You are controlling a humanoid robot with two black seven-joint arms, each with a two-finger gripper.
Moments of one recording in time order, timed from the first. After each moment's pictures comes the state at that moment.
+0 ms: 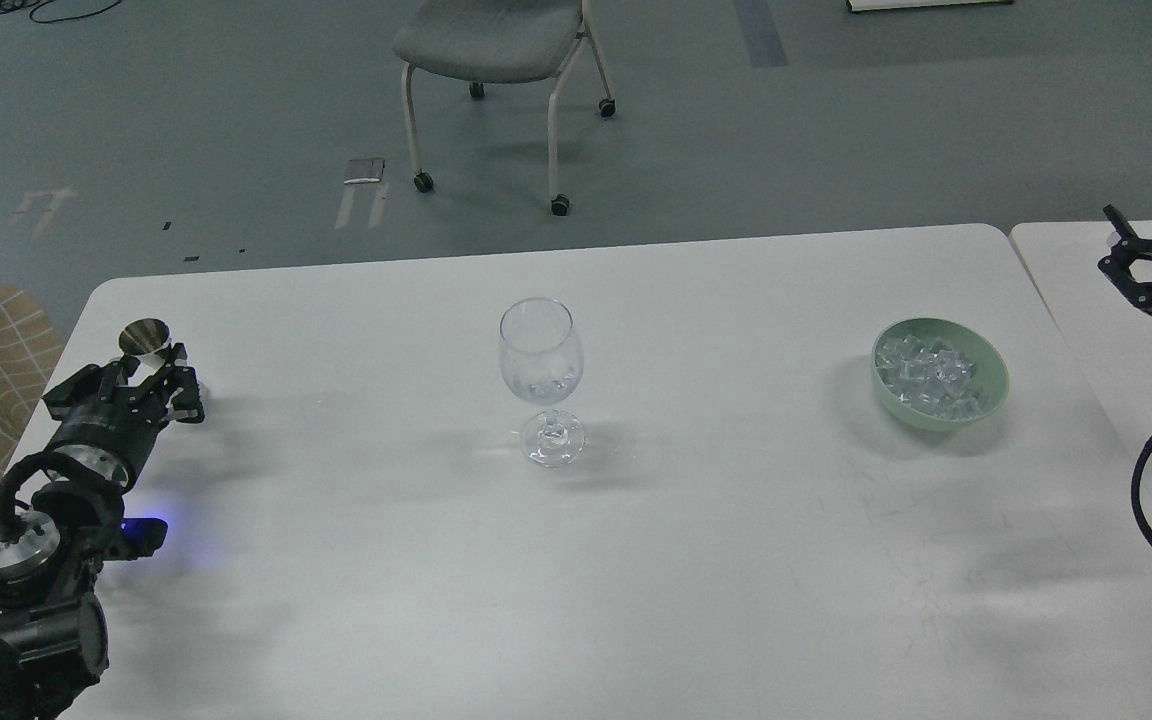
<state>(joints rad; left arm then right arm) -0.31 0.24 -1.75 -0.72 -0.20 -0.21 0.28 0.36 -0.50 1.50 0.83 -0.21 0.47 -0.05</state>
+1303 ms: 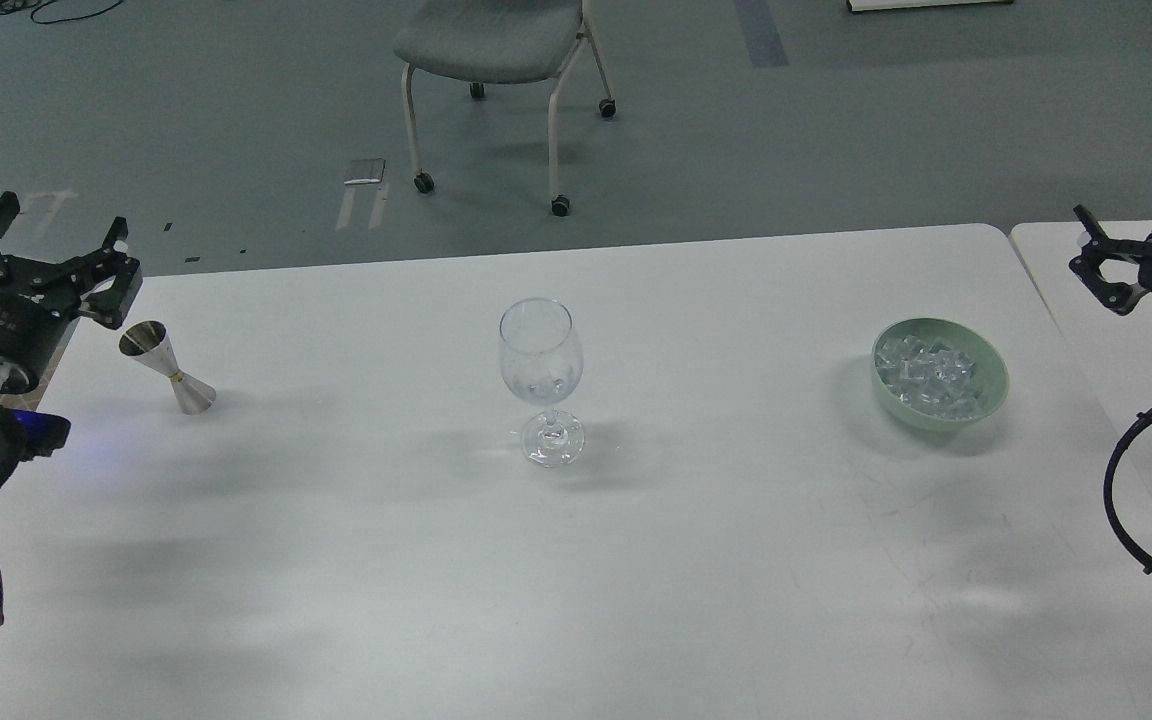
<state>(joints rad) -0.28 0.44 -1.73 -1.14 -0.17 -0.21 0.29 0.36 -0.47 1.50 0.90 -0.22 0.47 -0.05</state>
